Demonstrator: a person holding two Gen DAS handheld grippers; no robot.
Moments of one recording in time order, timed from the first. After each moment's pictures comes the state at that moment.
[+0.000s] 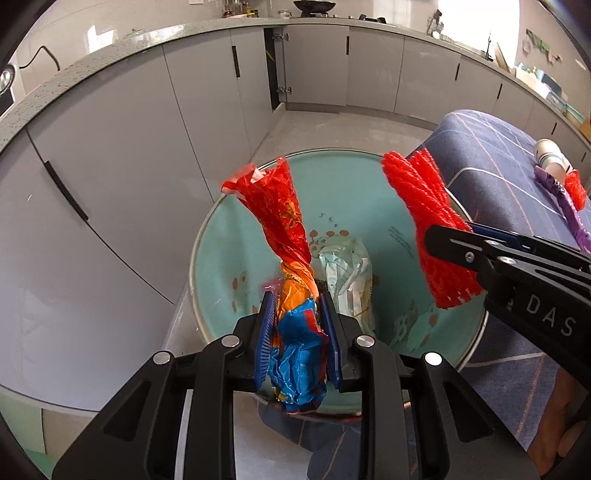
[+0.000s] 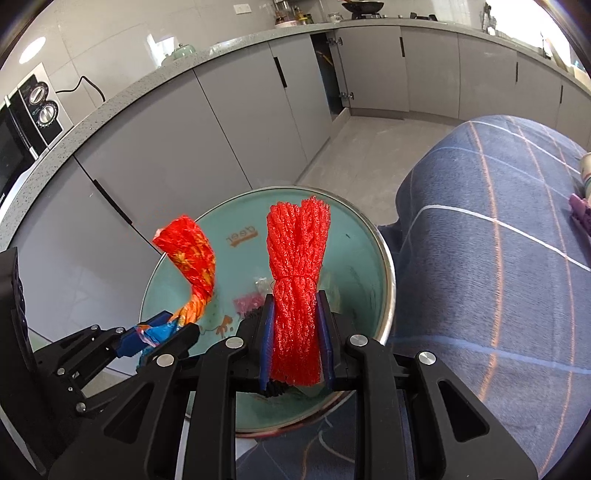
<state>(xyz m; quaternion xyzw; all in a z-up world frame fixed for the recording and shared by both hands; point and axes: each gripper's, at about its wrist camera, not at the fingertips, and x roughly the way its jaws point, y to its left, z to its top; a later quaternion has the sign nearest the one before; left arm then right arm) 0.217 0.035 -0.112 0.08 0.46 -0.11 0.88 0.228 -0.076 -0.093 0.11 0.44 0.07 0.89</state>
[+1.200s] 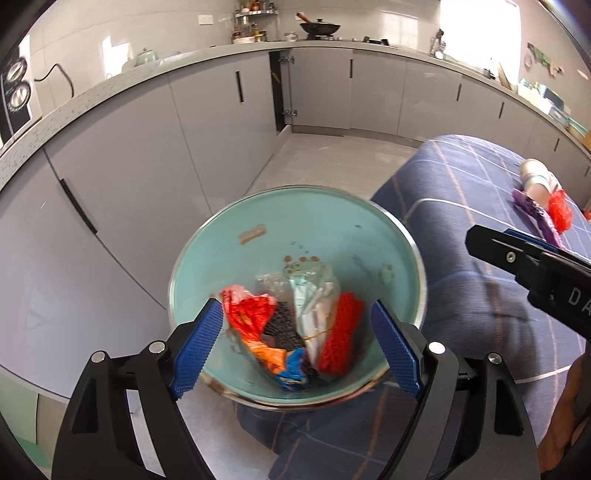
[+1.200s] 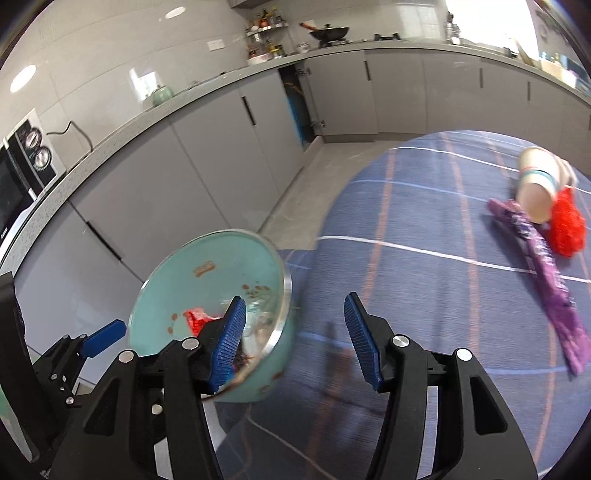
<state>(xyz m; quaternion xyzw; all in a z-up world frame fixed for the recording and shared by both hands) 0.180 -0.014 -0.075 0.07 0.42 -0.09 0.90 0.177 -0.157 -0.054 0.14 0.39 0.02 0.91</state>
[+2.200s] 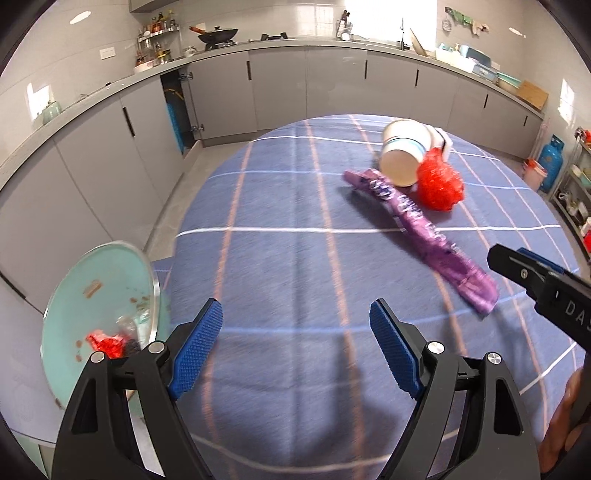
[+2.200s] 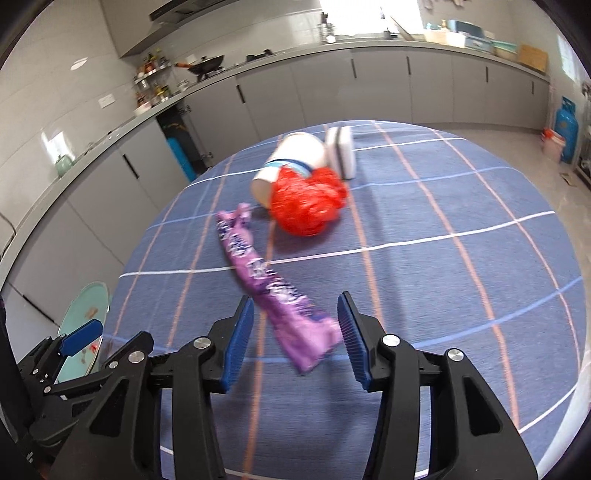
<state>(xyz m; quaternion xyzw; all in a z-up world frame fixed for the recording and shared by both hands) 0.146 -0.217 -0.068 0.12 0.41 -0.23 0.88 0.068 -0.356 -0.057 0.20 0.36 -0.16 0.90</state>
